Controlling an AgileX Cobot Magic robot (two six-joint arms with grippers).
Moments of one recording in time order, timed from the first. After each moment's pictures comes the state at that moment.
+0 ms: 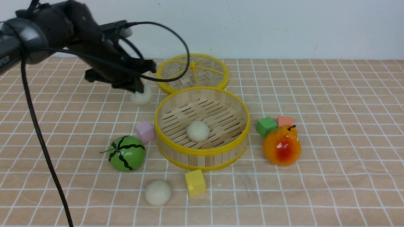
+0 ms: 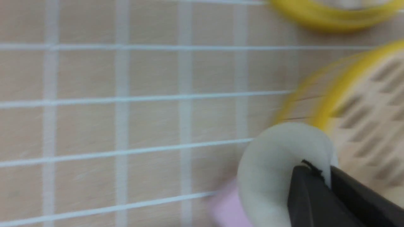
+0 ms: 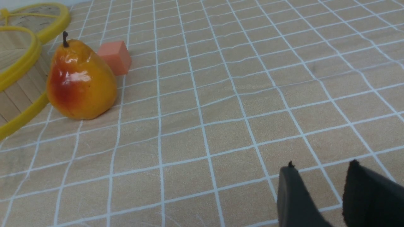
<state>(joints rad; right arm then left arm) 0.00 -0.01 0.02 -0.22 0.40 0.41 -0.19 2.05 -1.84 -0.27 0.83 -0.02</state>
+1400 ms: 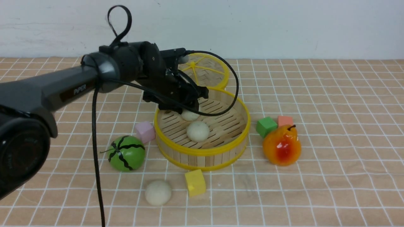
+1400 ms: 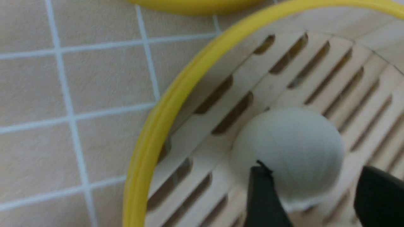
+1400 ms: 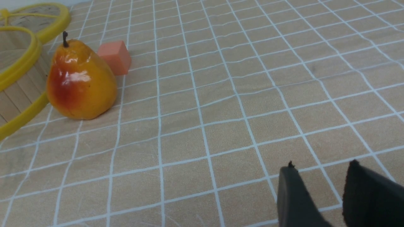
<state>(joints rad) 0.00 -0.01 0.02 -0.22 0.40 0.41 -0.36 2.17 -1.84 -0.24 0.66 -0.07</state>
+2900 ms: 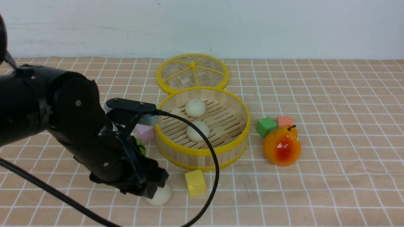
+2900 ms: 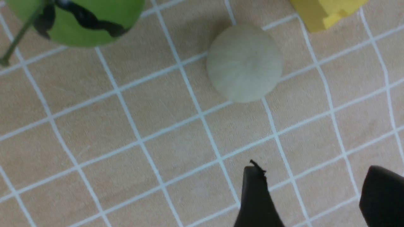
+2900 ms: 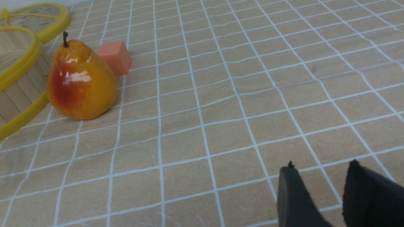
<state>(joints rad) 0.00 -0.01 0.02 -0.22 0.40 0.41 -0.49 1.49 -1.05 -0.11 0.84 -0.06</state>
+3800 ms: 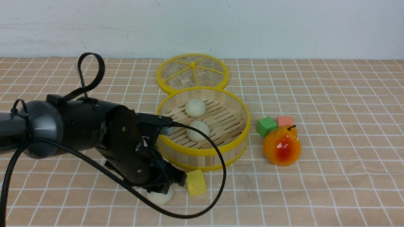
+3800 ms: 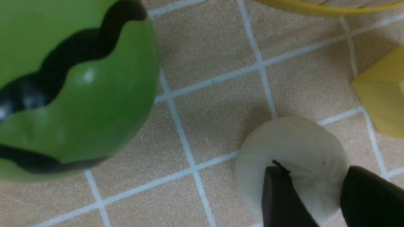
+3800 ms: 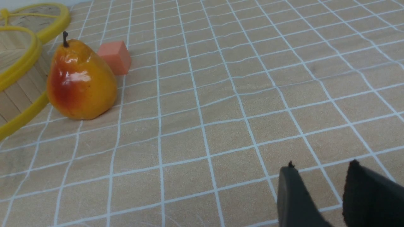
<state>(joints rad) 0.00 -0.01 0.02 -0.22 0.40 0.41 -0.49 1.75 -1.05 -0.11 0.55 -0.10</state>
